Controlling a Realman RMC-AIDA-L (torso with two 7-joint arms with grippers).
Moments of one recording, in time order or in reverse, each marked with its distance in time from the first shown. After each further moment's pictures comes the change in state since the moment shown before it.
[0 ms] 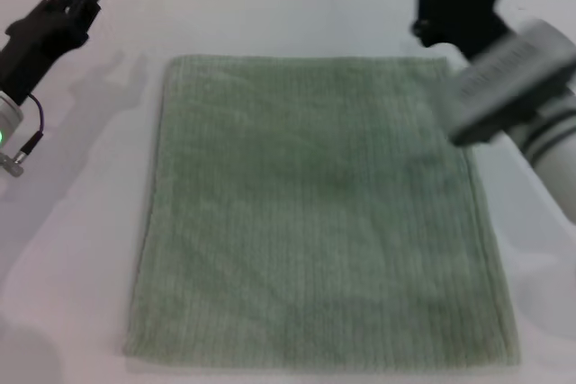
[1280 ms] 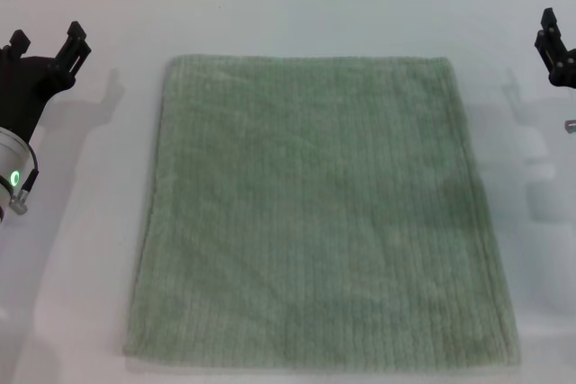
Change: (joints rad) left arm 0.017 -0.006 -0.191 -0.243 -0.167 -0.084 0.547; right arm -0.118 -0.004 0.044 0.238 0.044 0.252 0.483
